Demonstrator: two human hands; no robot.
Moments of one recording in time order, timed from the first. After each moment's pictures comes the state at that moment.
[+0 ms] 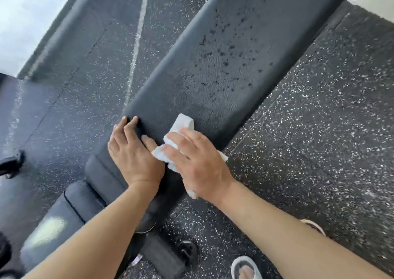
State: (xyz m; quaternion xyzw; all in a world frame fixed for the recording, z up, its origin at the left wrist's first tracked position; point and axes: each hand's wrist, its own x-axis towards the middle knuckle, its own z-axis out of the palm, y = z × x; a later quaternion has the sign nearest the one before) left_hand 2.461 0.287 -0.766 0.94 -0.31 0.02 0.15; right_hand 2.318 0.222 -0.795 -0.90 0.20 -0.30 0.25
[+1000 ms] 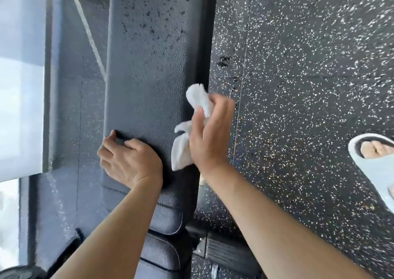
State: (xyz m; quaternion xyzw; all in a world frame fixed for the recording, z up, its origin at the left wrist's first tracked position) left_hand 2.471 0.290 -0.779 0.95 -0.28 0.04 0.13; right_hand 2.333 0.266 -0.817 -0.39 0.64 -0.53 0.39
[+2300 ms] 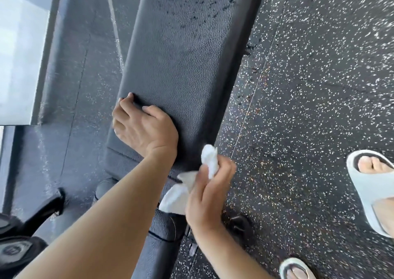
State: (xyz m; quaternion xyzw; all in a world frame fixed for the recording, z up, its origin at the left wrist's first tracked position) left_hand 2.460 0.291 -0.769 0.95 -0.28 0.01 0.12; right_hand 2.368 0.433 -0.813 -0.39 0.64 -0.47 0.45
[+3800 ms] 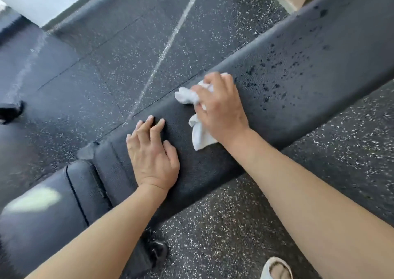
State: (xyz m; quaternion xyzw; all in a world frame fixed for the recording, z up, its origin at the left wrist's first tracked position) left_hand 2.461 0.285 -0.764 0.95 -0.29 0.00 0.15; right_hand 2.414 0.087 -0.760 -0.93 0.21 -0.22 0.19
